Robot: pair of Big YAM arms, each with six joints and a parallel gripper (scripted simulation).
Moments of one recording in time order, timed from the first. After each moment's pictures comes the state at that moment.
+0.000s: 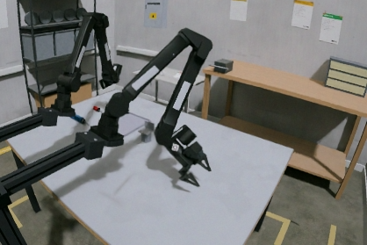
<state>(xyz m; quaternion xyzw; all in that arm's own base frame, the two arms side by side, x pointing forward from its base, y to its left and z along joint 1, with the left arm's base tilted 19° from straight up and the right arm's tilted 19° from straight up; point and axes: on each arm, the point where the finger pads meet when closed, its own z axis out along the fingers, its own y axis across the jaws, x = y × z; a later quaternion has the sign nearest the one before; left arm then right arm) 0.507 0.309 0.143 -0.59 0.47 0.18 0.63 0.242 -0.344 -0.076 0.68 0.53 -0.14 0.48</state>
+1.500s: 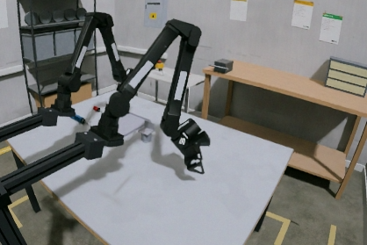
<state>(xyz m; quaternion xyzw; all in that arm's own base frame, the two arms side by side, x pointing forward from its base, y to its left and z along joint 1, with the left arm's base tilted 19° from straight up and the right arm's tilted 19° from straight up) 0.571 0.175 0.083 -0.28 0.79 0.26 0.47 0.329 -0.287 -0.065 0.45 0.77 -0.08 0.44</state>
